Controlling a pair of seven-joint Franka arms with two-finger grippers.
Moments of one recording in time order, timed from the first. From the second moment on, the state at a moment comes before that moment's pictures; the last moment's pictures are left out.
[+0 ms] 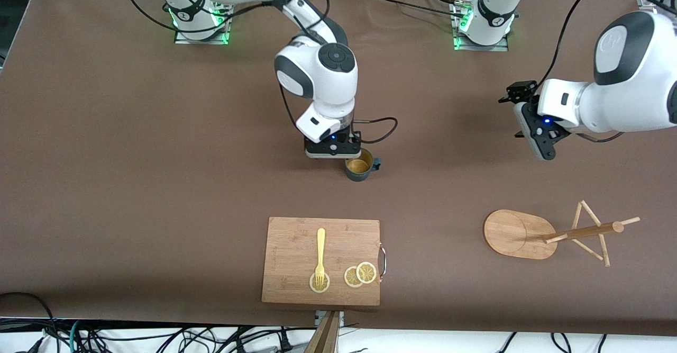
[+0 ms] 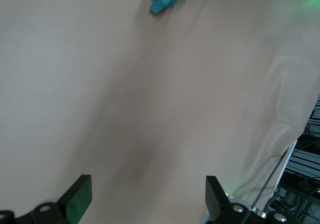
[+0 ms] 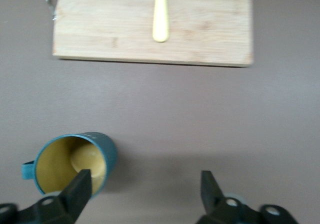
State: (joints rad) left arm -0.05 0.18 -0.04 -1.74 -0.28 1.58 0.97; right arm 0.68 0.63 0.13 -1.37 -0.33 2.06 0.94
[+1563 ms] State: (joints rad) left arm -0.06 0.24 -0.30 -2.19 -0.49 2.38 1.12; right arm 0.30 0.29 -0.37 -1.54 0.07 1.61 -0.26
